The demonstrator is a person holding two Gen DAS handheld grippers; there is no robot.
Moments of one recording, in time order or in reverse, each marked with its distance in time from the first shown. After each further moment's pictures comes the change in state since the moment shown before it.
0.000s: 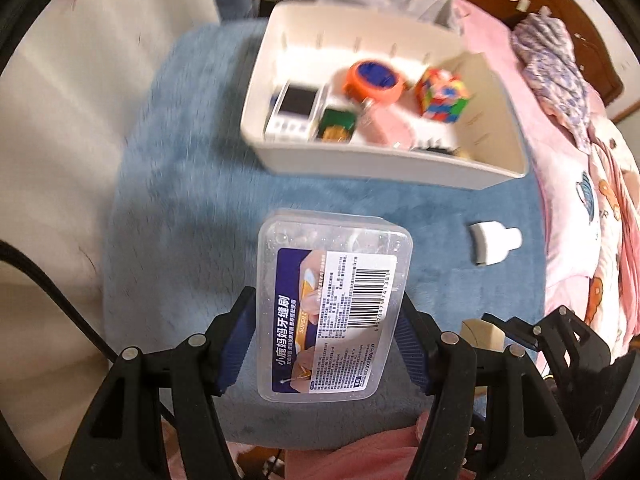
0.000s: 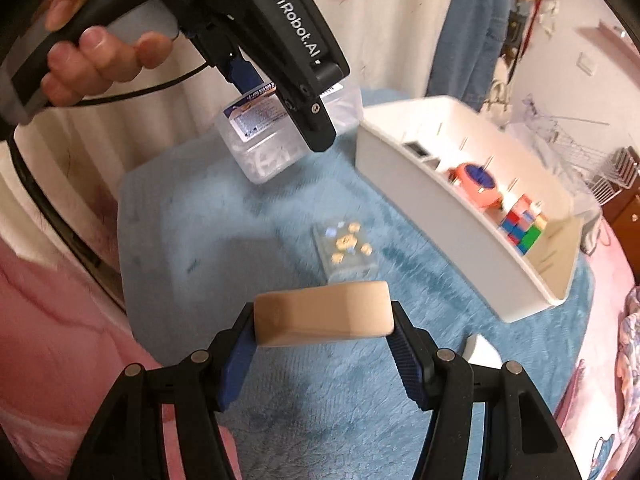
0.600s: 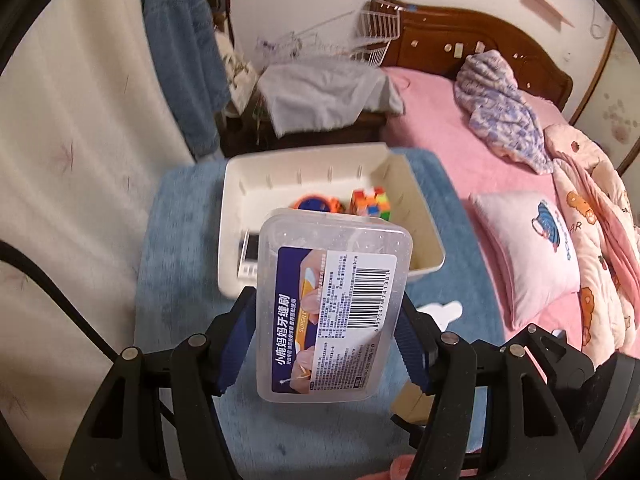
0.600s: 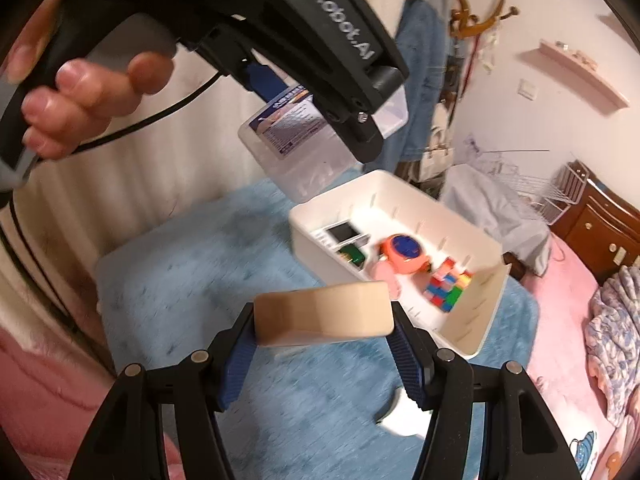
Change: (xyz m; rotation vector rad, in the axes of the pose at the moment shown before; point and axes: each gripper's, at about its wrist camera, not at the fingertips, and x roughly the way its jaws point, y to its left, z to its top) left arm -0.083 -0.056 0.047 0.167 -0.313 -0.016; right arm -0.056 -0.043 0.045 0.108 -0.180 -0.141
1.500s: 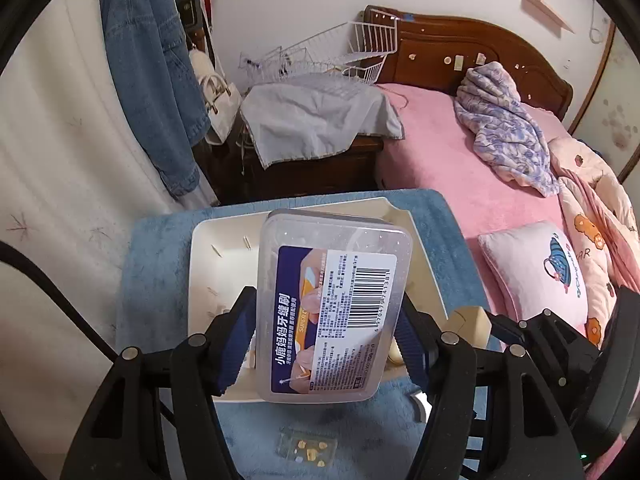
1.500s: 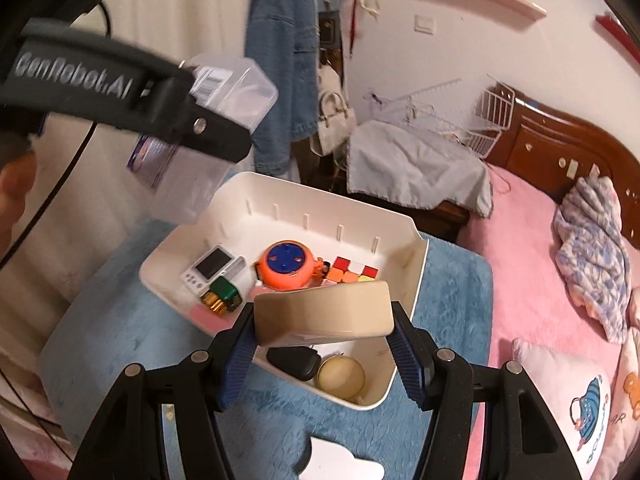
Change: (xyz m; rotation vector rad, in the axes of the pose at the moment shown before) left arm 0.075 -0.006 0.085 0.014 -0.035 -0.016; right arm 0.079 -0.128 0.027 0.314 0.092 -0.178
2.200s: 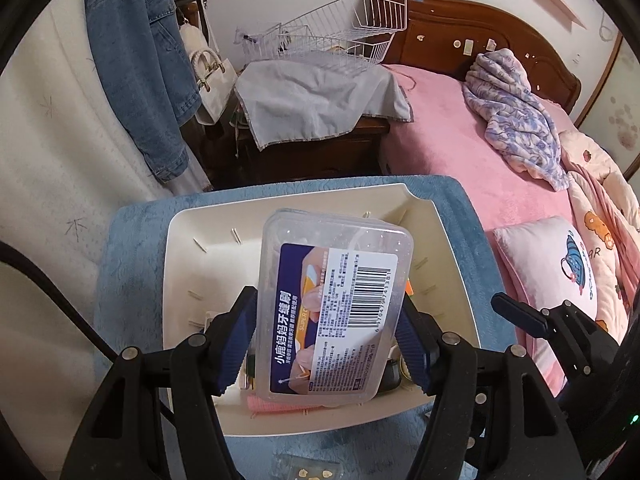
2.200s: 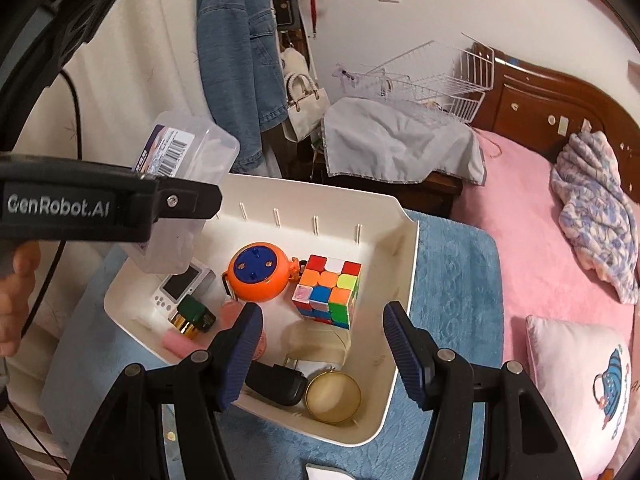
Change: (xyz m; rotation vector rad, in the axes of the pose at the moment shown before) left arm 0.056 0.008 0.007 -0.008 0.056 -0.008; right arm 0.038 -0.028 0.007 0.149 0.052 -0.003
